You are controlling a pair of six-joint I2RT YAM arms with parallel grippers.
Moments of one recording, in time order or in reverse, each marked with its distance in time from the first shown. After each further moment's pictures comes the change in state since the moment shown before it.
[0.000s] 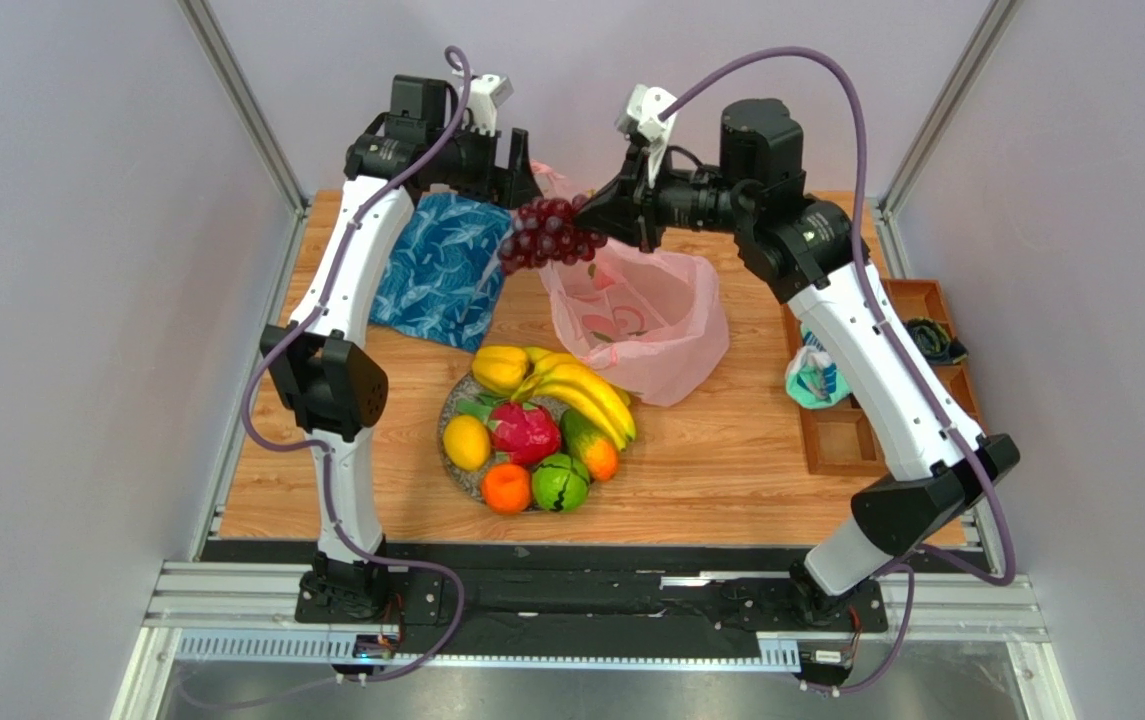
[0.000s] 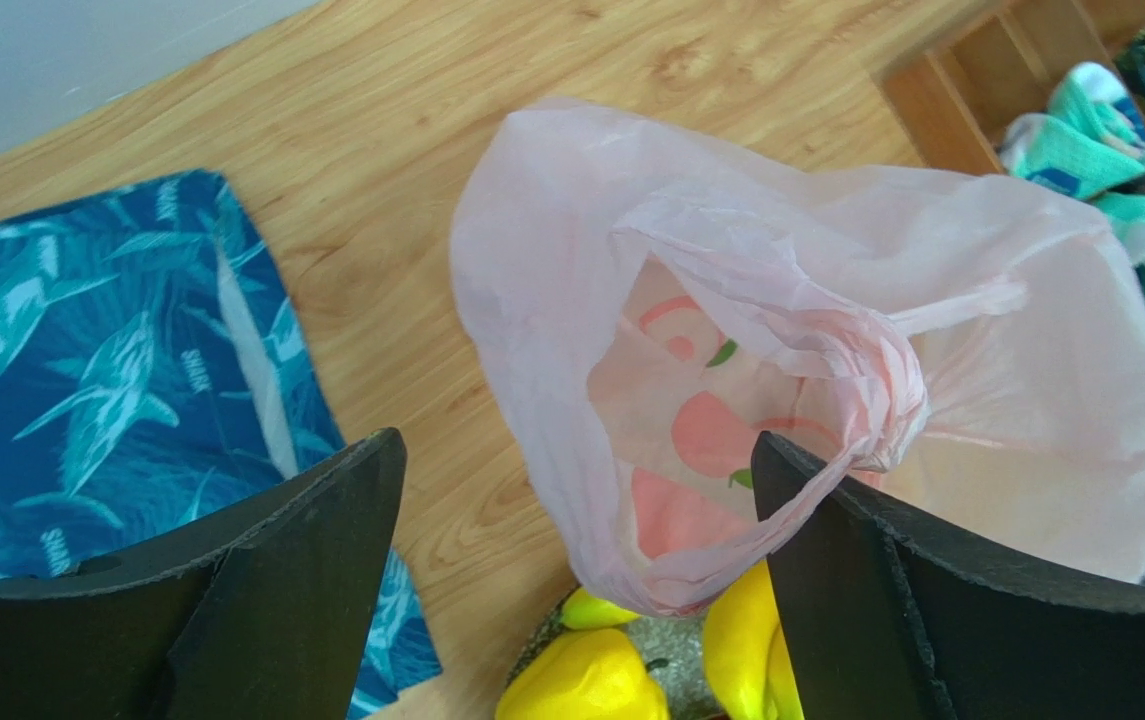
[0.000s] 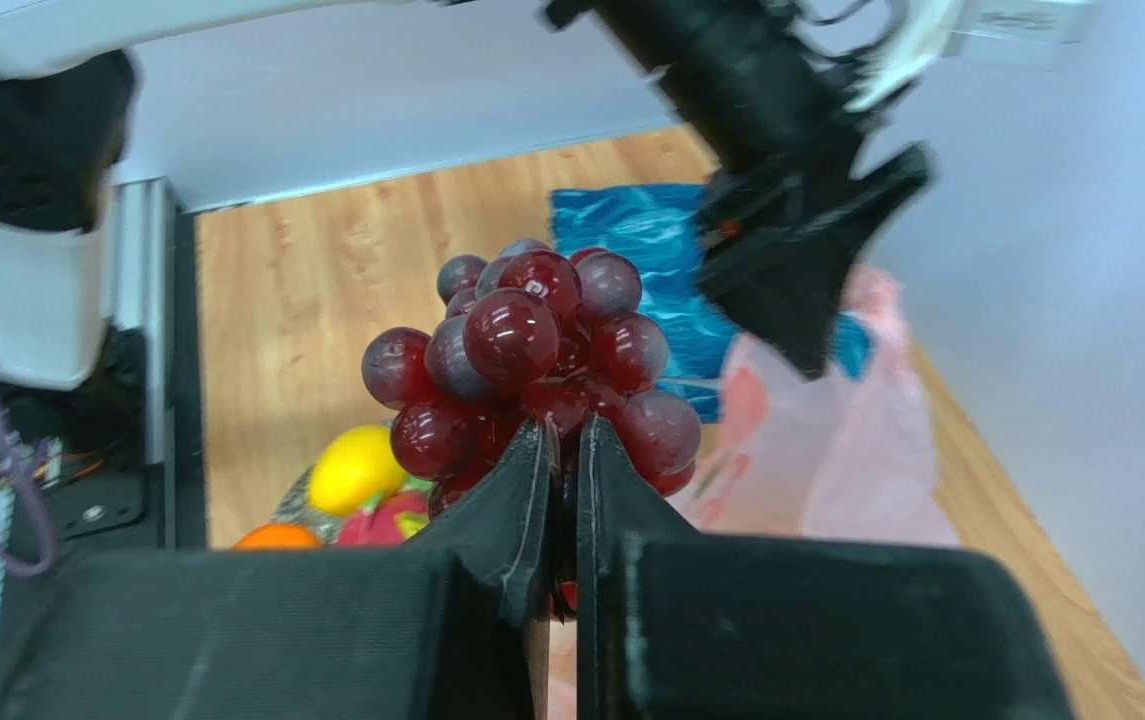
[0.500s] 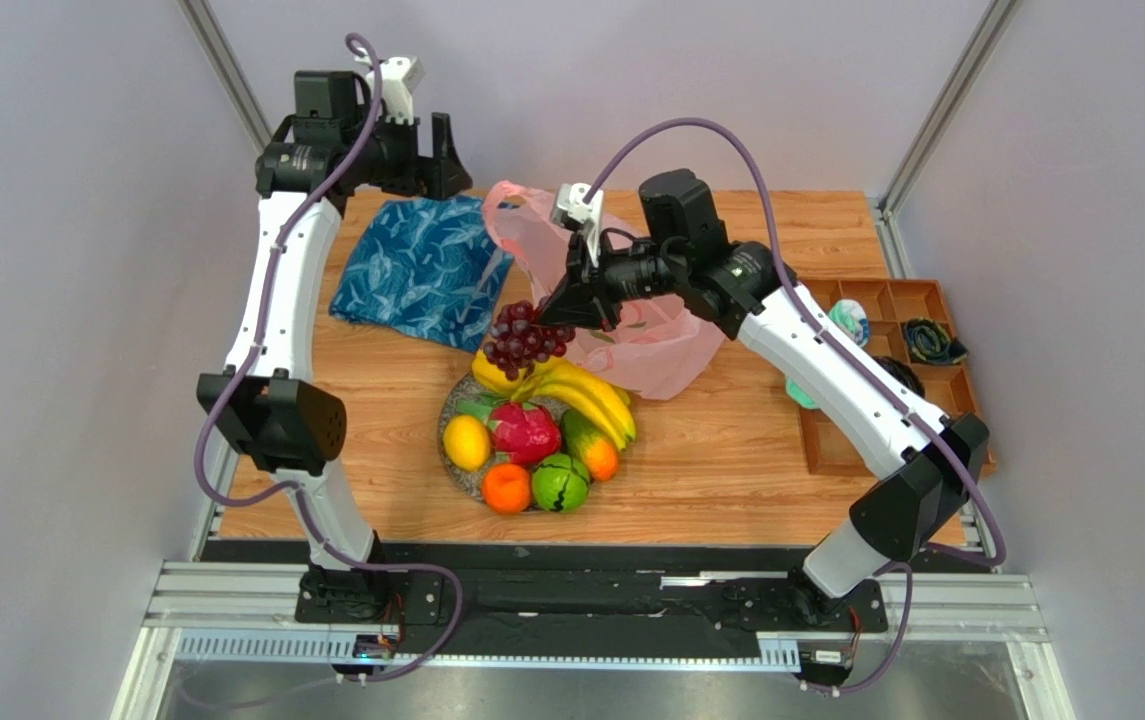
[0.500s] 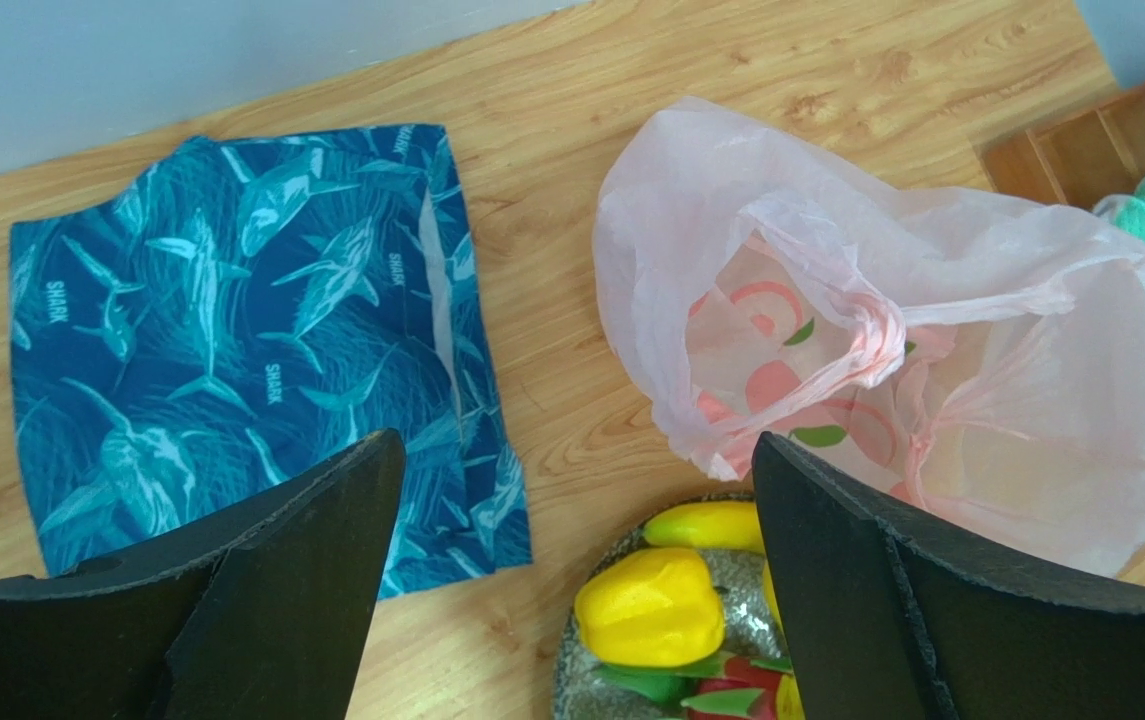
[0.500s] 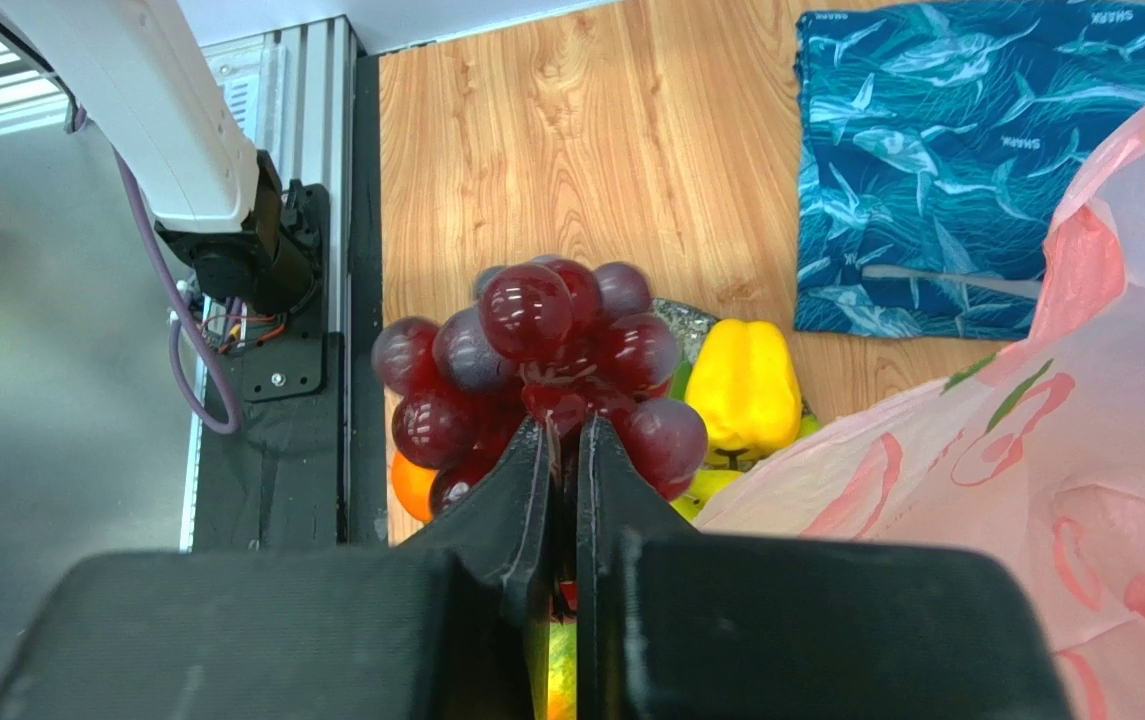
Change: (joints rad) left arm 0.148 -0.221 -0.147 -0.024 -0.080 0.001; right arm 0.151 -0.011 -0.267 -0.010 -0.065 0.016
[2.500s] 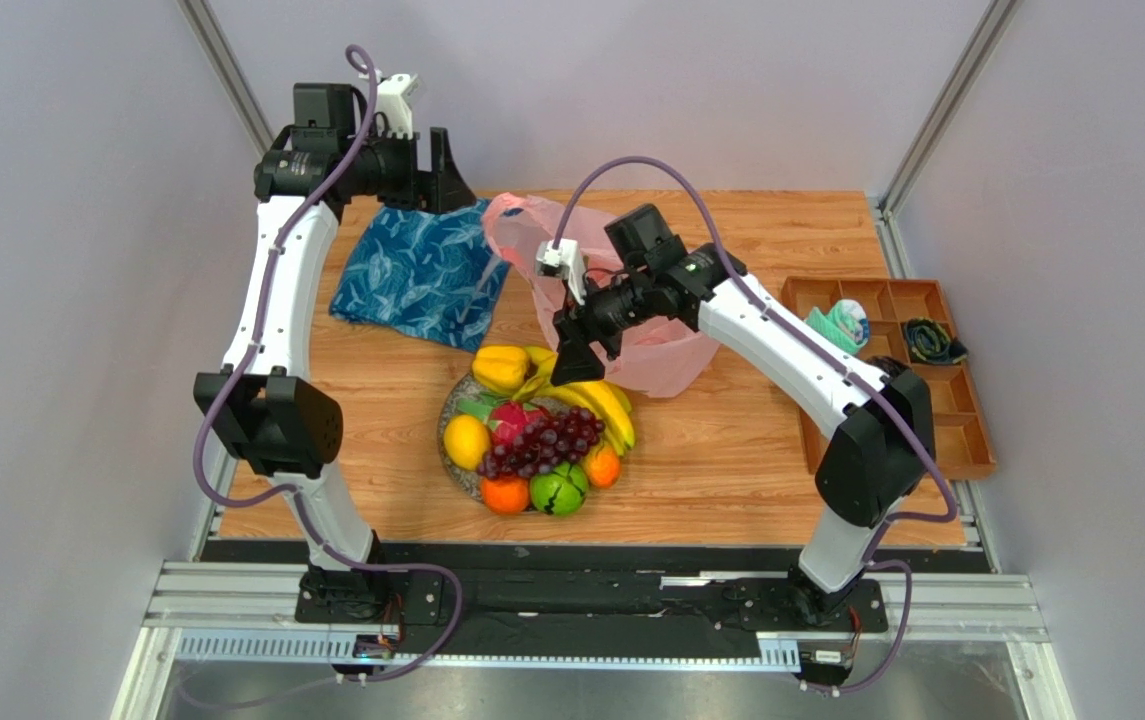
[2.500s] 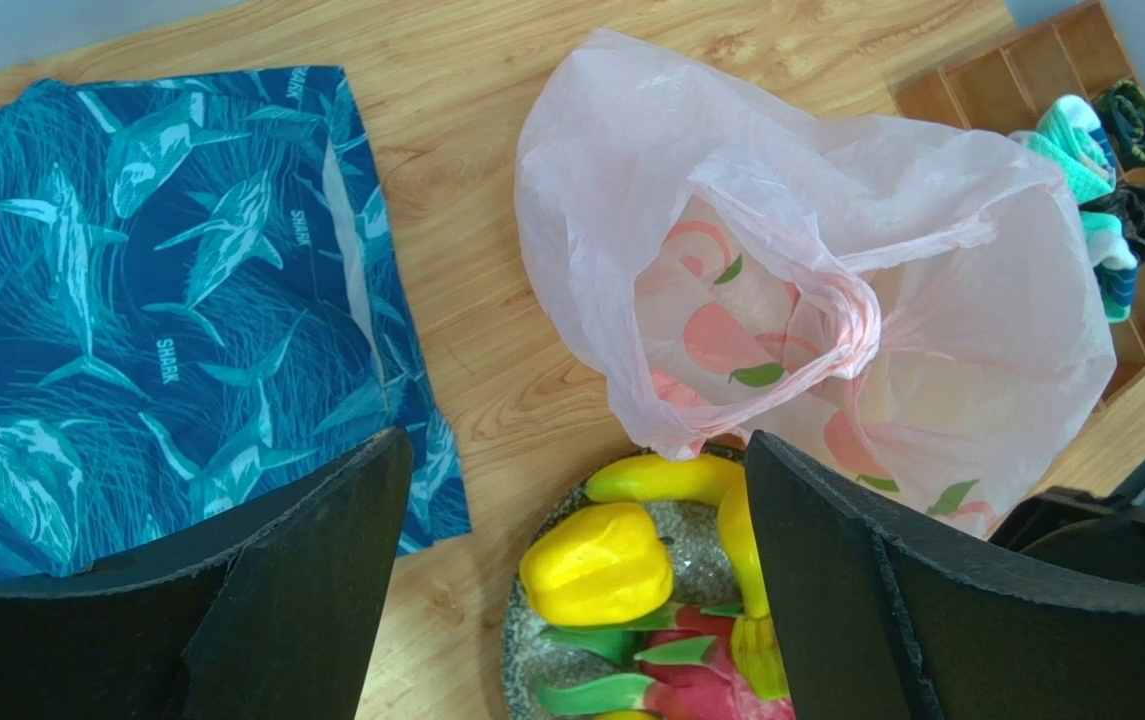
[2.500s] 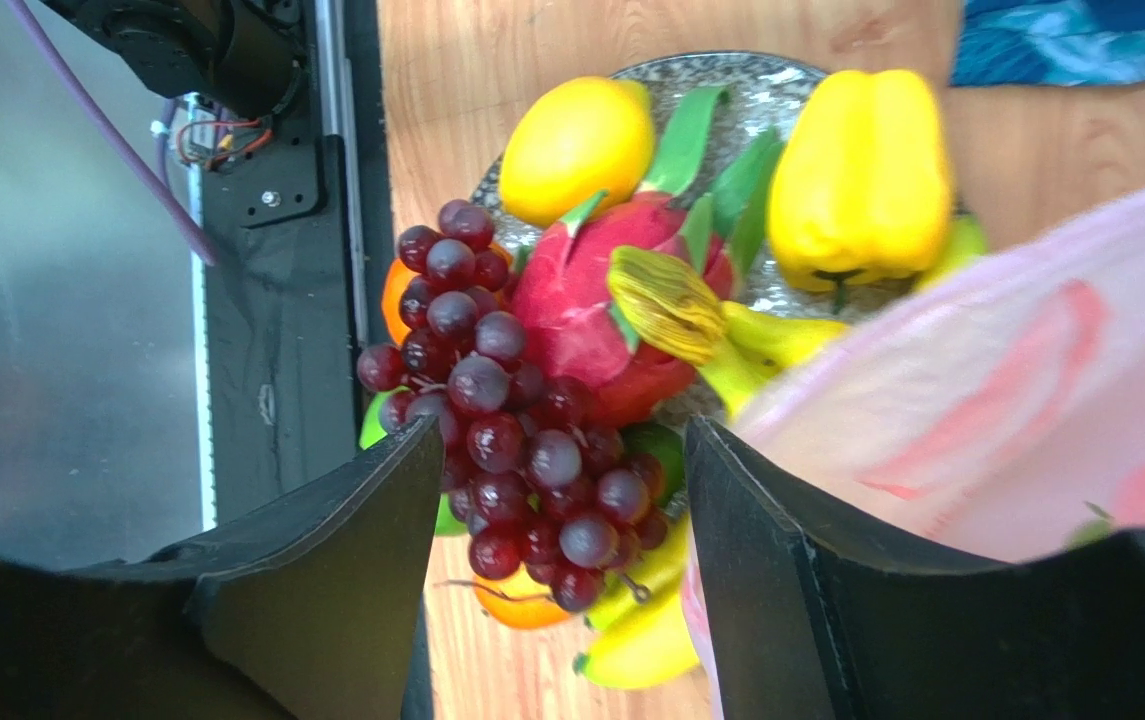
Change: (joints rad) left arm 0.038 -0.032 -0.082 -0.011 0.139 -0.003; right arm -0.008 0.154 -0.069 -0.201 -0.024 -0.141
